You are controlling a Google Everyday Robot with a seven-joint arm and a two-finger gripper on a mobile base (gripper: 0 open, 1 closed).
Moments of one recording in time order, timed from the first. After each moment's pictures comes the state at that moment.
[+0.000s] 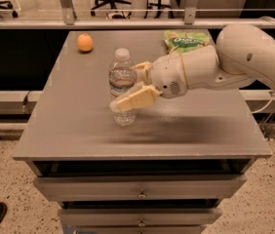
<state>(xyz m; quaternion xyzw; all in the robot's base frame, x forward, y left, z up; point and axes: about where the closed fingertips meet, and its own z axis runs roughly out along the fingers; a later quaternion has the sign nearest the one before) 0.517 0.020 0.907 -0.56 0.60 0.38 0.43</state>
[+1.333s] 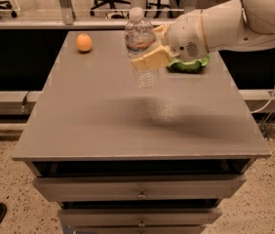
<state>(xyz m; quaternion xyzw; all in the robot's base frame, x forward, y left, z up) 0.569 -0.026 0.973 -0.56 0.63 0.27 0.47</state>
